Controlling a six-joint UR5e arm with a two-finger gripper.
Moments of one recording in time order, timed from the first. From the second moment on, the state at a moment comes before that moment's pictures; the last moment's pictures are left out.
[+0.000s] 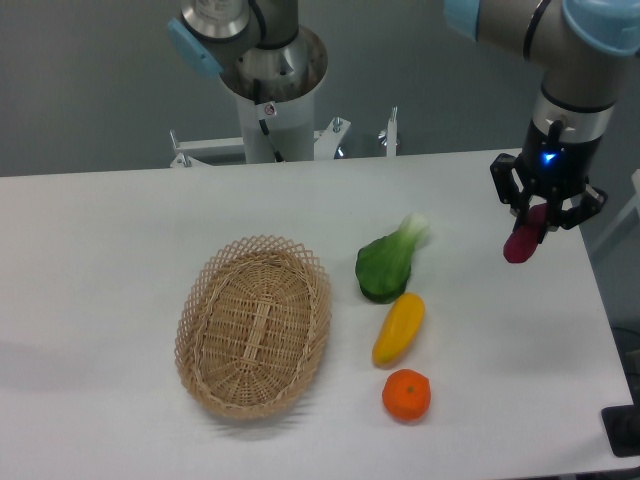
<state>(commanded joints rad) 2.78 -1.87 -1.38 -1.28 1.44 1.43</state>
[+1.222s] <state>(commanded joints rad) 2.45 -1.83 -1.53 -1.16 1.44 0.81</state>
